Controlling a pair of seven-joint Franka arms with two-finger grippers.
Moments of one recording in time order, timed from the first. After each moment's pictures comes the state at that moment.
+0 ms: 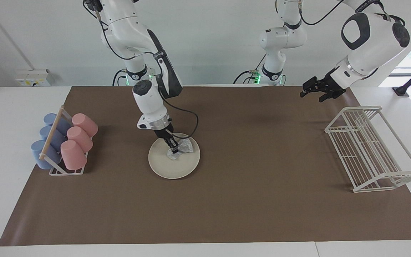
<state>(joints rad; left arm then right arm) 0.05 -0.15 0.00 -1.98 -0.26 1.61 0.23 0.20 0.25 0.23 -2.22 0.21 2.74 1.21</state>
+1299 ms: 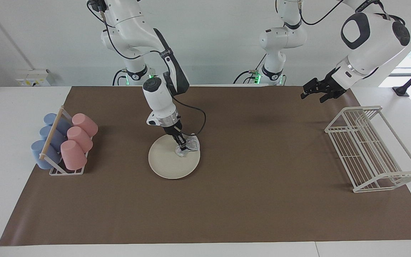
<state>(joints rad) 0.05 -0.15 0.00 -1.98 -0.26 1.63 0.18 0.22 0.25 0.23 -2.23 0.21 2.77 1.27</state>
